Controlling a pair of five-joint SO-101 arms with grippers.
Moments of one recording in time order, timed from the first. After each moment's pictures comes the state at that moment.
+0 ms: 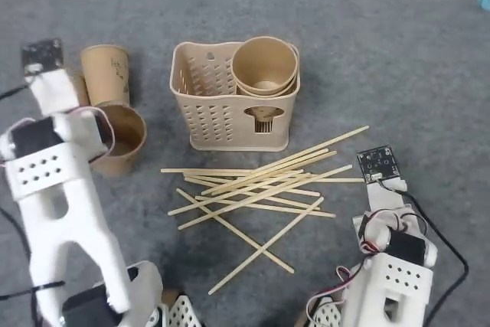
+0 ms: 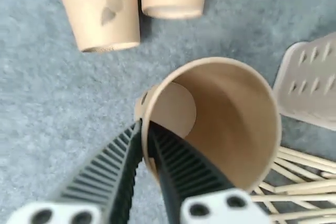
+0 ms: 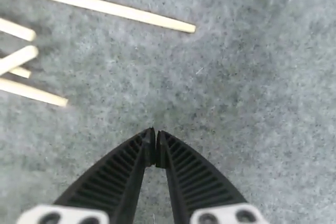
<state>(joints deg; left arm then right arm) -28.1 -25.1 22.5 80.5 1.4 14.8 -74.5 85.1 63.4 30.8</state>
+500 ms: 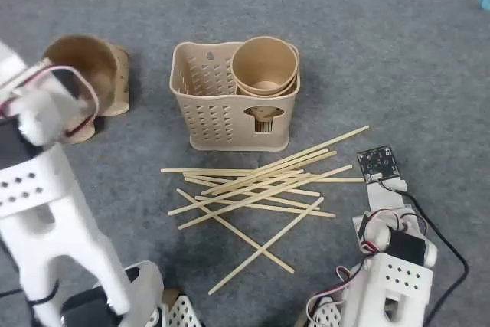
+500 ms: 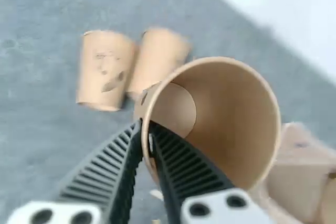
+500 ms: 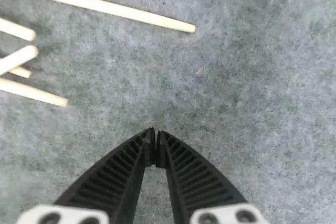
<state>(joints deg) -24.8 -25.1 -6.7 89.5 25.8 14.8 -74.5 85.1 63.4 30.8</state>
